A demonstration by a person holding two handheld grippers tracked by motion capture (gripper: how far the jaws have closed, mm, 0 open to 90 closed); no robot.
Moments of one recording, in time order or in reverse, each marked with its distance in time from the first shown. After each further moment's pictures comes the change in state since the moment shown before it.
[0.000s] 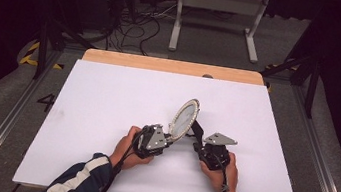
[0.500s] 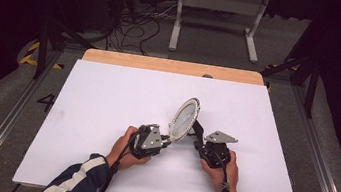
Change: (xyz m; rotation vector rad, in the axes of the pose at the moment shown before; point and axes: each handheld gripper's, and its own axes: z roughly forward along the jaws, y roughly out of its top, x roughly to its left) left arm 0.005 -0.003 -0.016 -0.030 -0.036 -0.010; right arm -0.005 0.003 0.003 0.000 -0.007 -0.001
